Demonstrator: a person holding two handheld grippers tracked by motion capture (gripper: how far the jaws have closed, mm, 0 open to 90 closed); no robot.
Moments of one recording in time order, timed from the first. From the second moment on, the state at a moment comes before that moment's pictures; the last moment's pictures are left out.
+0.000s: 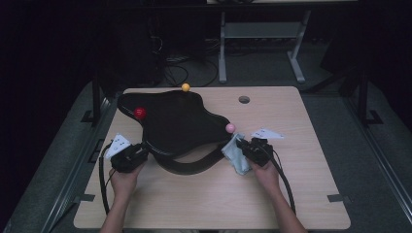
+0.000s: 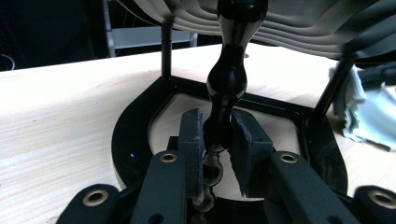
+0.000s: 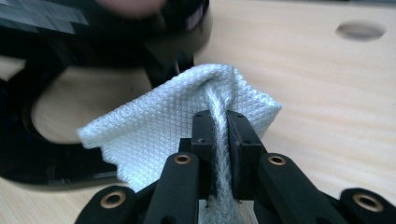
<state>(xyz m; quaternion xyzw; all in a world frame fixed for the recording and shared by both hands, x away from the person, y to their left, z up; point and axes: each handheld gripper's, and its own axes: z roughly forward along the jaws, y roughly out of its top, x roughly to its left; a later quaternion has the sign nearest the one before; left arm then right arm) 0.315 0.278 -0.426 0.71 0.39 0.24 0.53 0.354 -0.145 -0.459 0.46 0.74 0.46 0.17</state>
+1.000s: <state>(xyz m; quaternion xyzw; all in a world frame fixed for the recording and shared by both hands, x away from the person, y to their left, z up) 0.334 0.264 -0.425 0.71 0.40 0.25 0.53 0.361 -0.149 -0.460 0.45 0.75 0.46 0.15</state>
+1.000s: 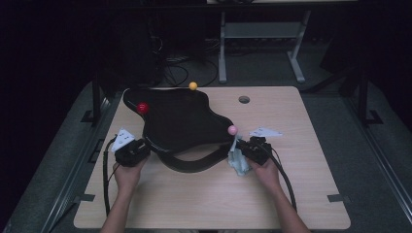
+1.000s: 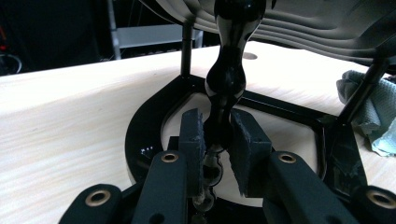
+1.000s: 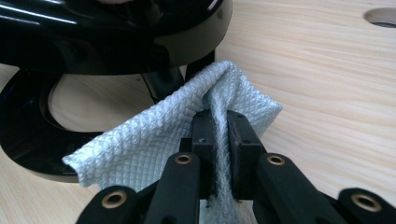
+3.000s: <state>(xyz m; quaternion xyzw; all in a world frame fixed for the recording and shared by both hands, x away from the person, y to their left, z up) 0.259 0.207 -0.360 0.76 0.26 0.20 0.56 0.356 -0.179 -0.470 0.48 0.73 0.45 0.16</state>
